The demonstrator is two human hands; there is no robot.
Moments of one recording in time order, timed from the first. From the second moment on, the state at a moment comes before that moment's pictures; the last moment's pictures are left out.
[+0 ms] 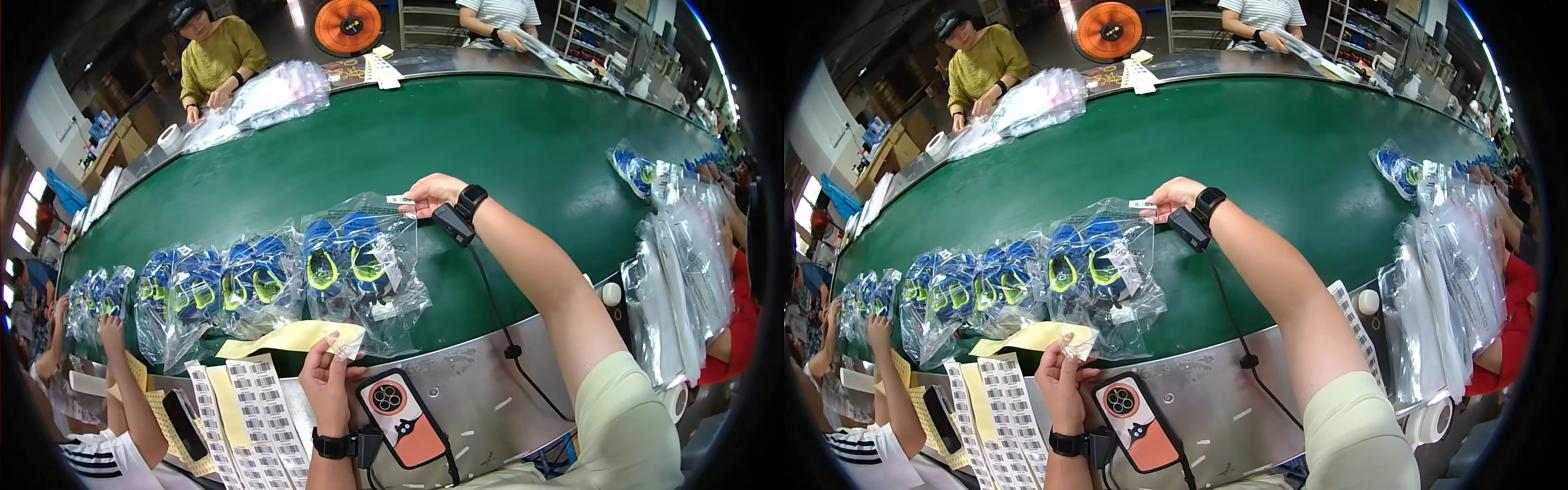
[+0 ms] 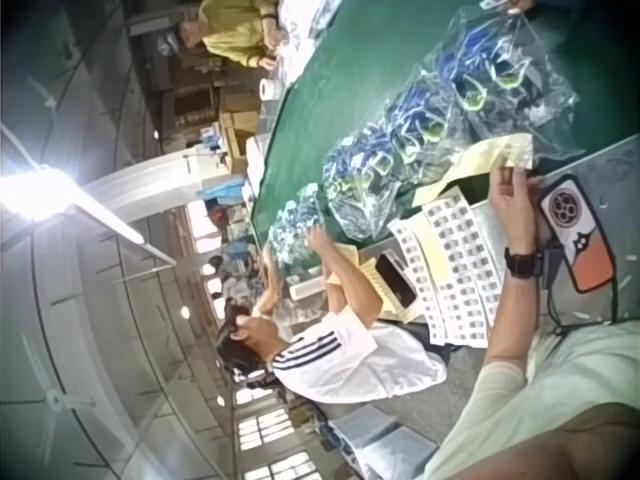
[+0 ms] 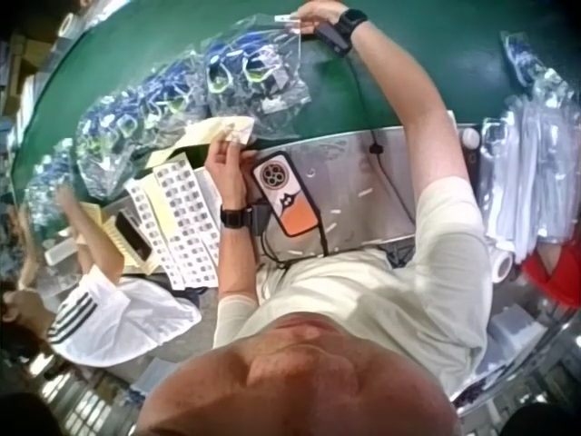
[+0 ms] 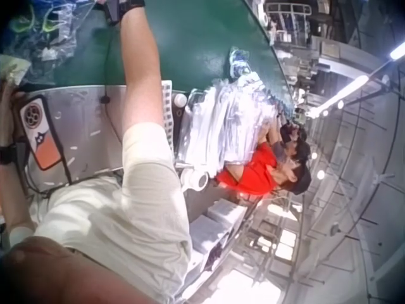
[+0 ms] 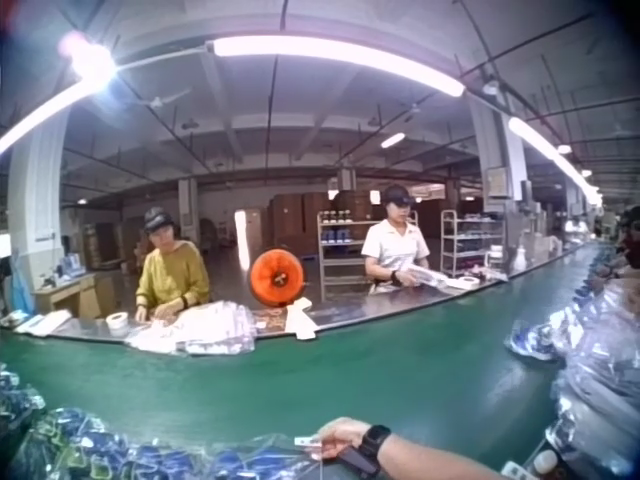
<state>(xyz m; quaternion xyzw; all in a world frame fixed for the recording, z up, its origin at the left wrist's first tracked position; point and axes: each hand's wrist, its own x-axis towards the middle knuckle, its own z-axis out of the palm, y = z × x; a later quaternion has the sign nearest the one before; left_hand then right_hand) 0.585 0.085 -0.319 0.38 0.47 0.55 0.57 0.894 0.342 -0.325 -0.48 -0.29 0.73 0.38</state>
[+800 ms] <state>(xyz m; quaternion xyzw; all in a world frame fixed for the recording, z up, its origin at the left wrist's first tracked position) 0.555 0.057 -0.323 0.37 0.45 0.60 0.55 0.890 0.068 -0.339 -0.29 -0.23 0.70 0.61</state>
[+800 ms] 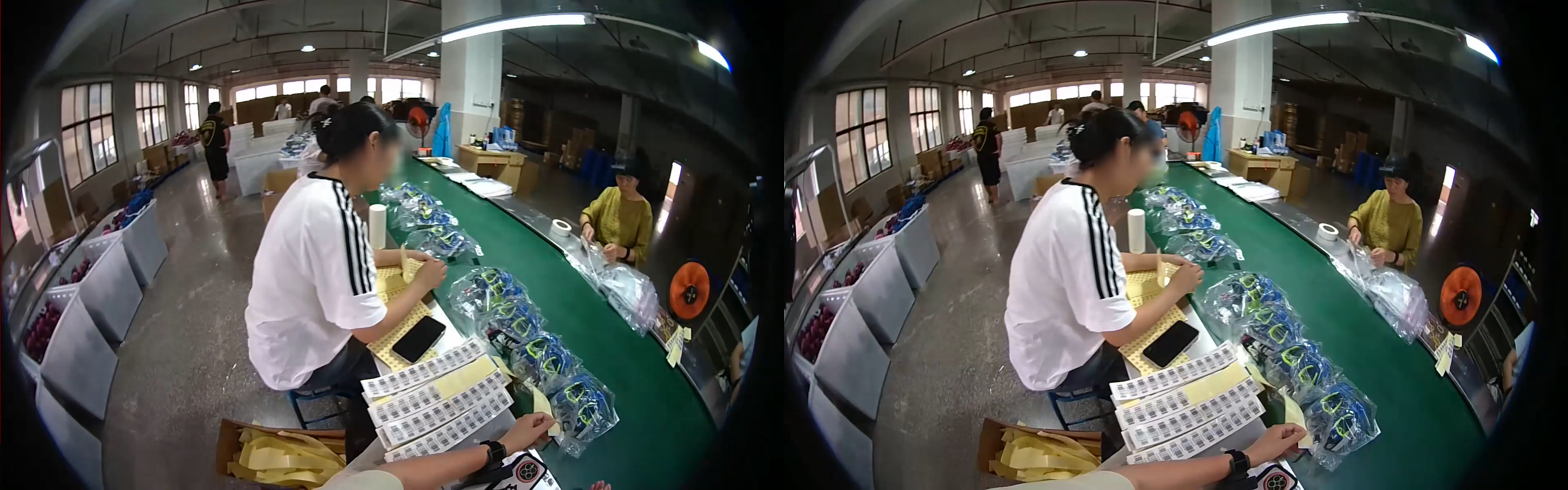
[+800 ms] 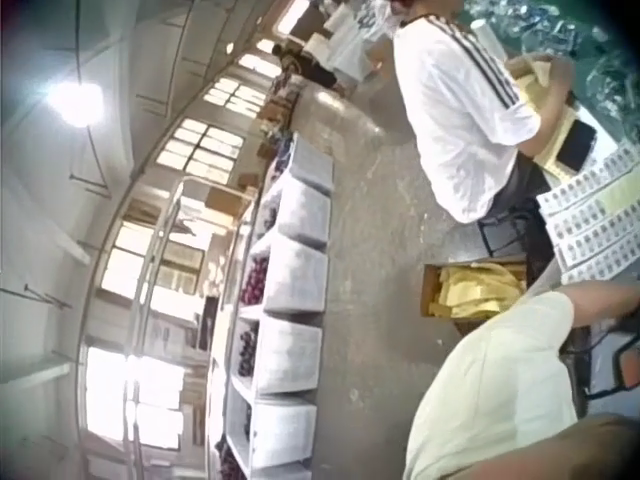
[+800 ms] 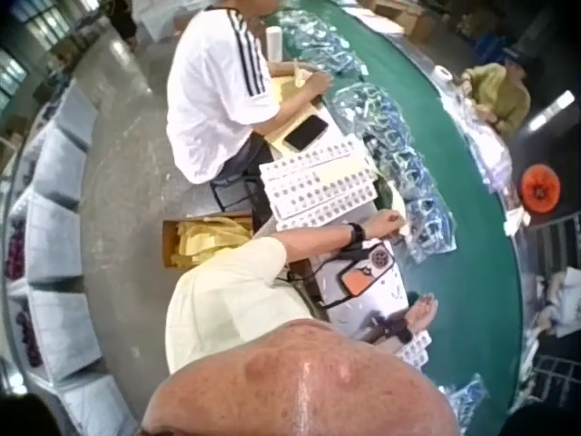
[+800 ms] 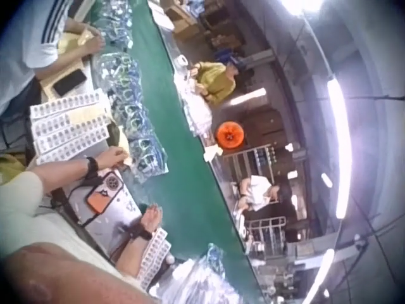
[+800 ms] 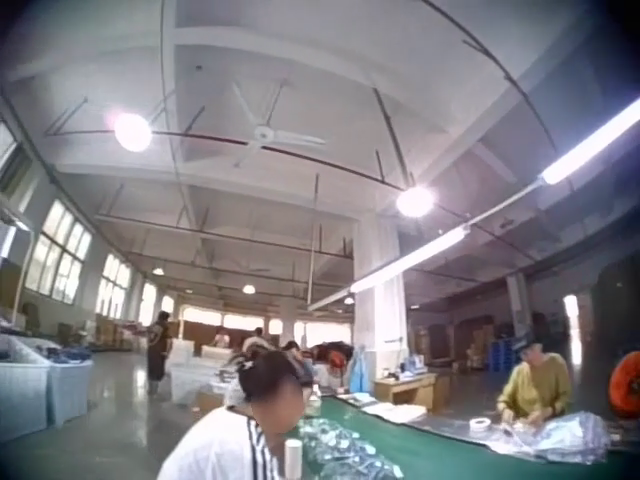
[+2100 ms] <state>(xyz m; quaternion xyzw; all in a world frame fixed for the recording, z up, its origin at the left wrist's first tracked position) 0.340 -0.493 -0.531 0.13 0.90 -0.02 0.42 0.960 0.157 -0.385 -0.41 -0.41 0.60 0.56</state>
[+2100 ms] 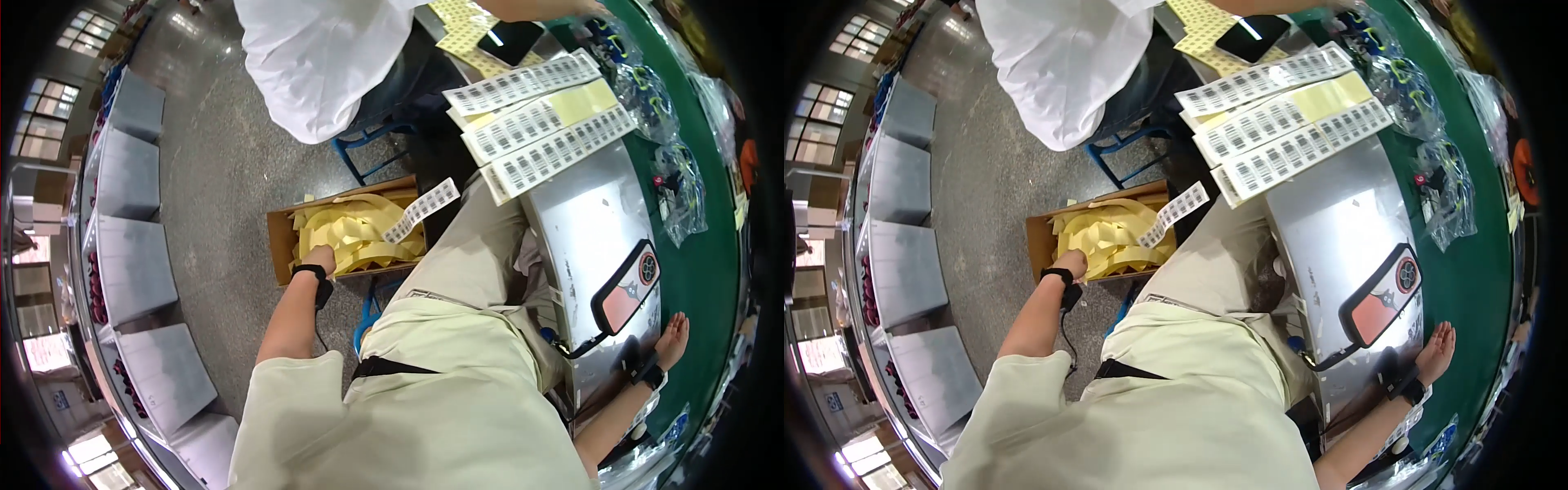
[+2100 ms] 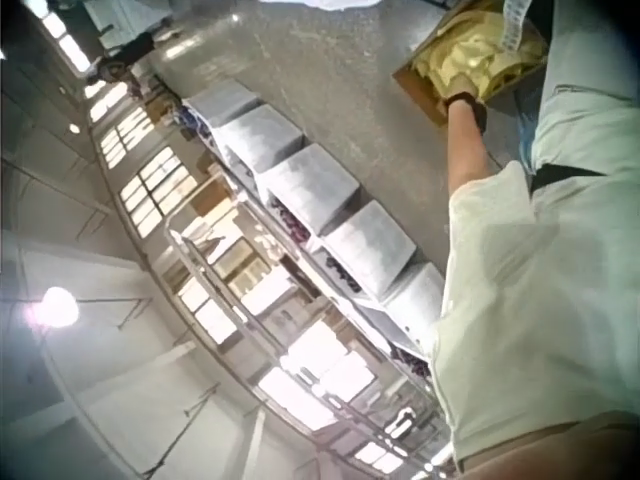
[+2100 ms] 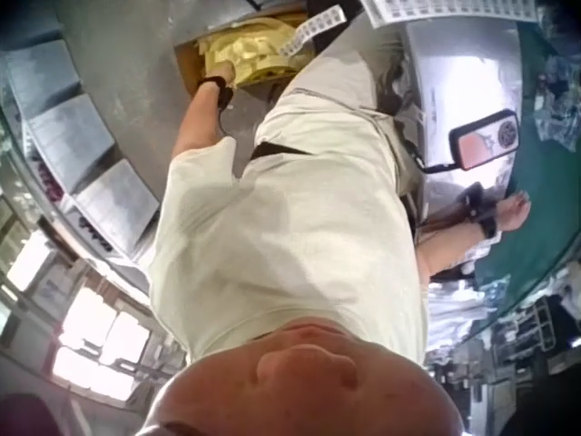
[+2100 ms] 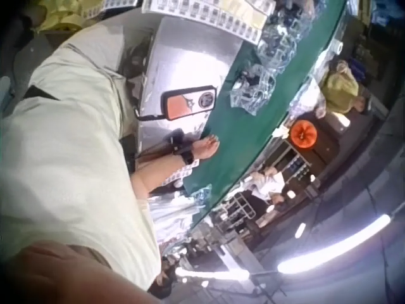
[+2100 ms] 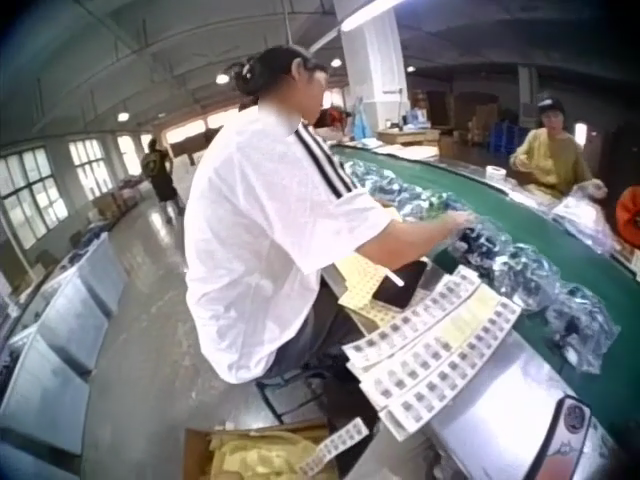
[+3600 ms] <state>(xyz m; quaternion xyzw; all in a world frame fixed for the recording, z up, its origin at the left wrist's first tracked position) 0.416 -0.016 -0.251 0.69 0.65 0.11 0.30 0.840 0.060 -0.326 -0.44 -0.37 0.49 0.66</state>
